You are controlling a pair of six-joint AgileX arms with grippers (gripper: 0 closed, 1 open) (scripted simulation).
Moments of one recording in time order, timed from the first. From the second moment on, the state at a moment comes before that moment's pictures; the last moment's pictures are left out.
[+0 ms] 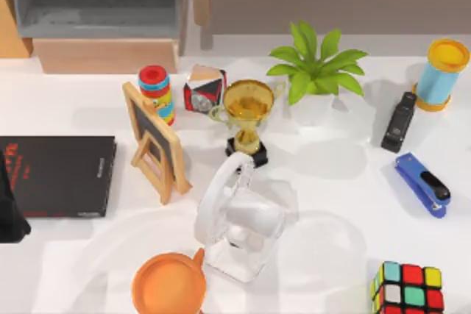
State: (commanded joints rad) left arm 0.00 0.00 0.00 0.00 0.00 0.00; right arm -0.58 2.12 0.78 1.36 -0.55 0.02
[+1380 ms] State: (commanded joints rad) left arm 0.00 0.00 0.00 0.00 0.00 0.00; right arm -0.11 1.54 0.95 0.42 -0.23 0.35
